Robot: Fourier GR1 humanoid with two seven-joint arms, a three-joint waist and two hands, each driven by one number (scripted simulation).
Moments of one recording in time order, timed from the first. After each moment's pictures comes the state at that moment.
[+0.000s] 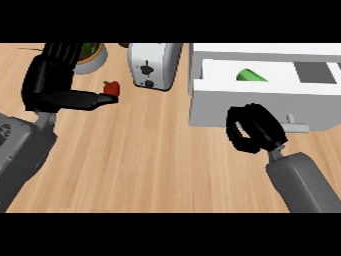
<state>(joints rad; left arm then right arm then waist) -0.59 0.52 -0.34 -1.31 0.70 0.31 -0.24 -0.37 -0.24 0.22 -1.22 0.89 0.01 -0.21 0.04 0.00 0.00</state>
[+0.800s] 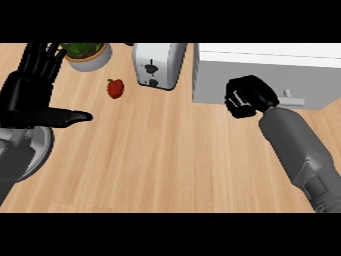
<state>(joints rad) -0.44 0.57 -0.25 -1.37 0.70 0.17 -0.27 -0.84 -0.22 0.03 -0.46 0.87 -0.11 -0.46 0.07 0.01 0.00</state>
